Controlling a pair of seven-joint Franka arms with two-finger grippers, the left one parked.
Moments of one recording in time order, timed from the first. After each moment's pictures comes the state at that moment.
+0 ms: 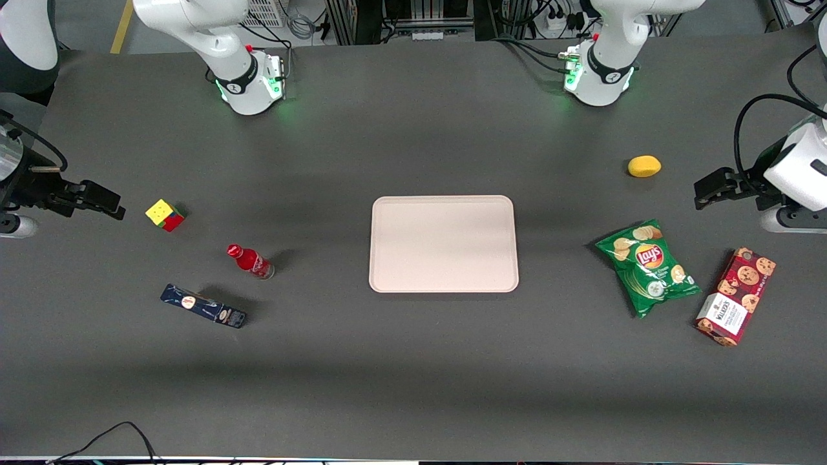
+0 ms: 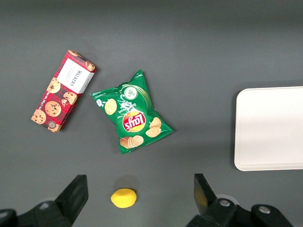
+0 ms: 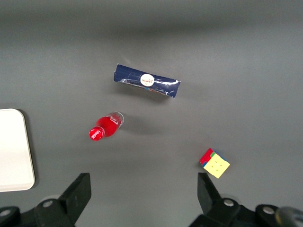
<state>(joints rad) 0.05 0.02 -0.08 -1.66 -0.01 1.68 0.07</state>
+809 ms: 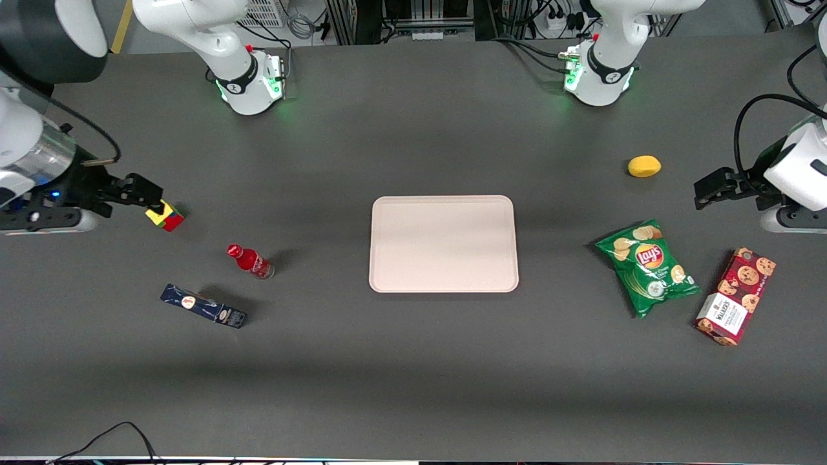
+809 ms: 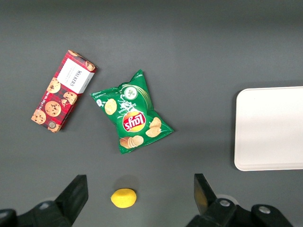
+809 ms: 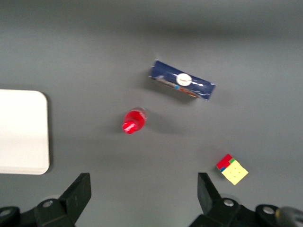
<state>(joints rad) 0.19 0.02 -0.08 -1.66 -0.01 1.68 0.08</state>
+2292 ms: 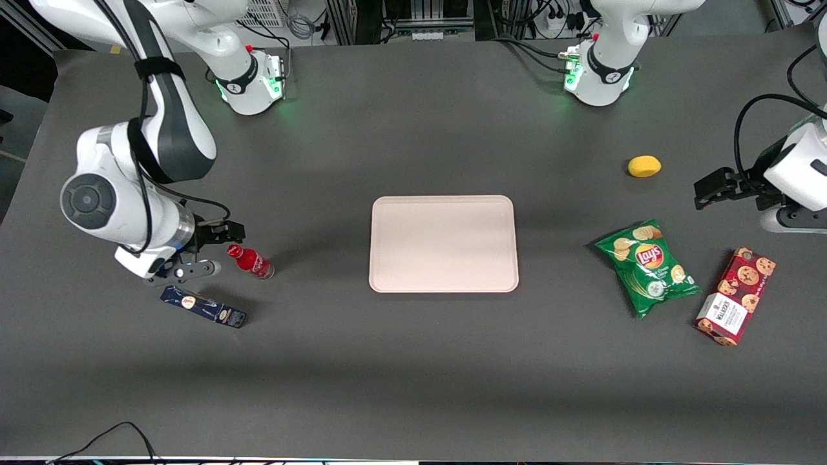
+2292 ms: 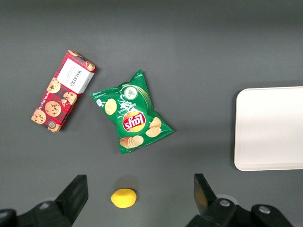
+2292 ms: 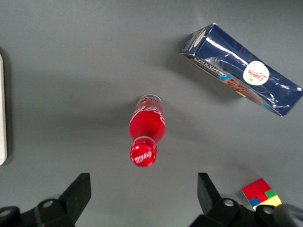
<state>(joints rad) 0.22 0.25 -0.04 -1.82 -0.01 1.89 -0.01</state>
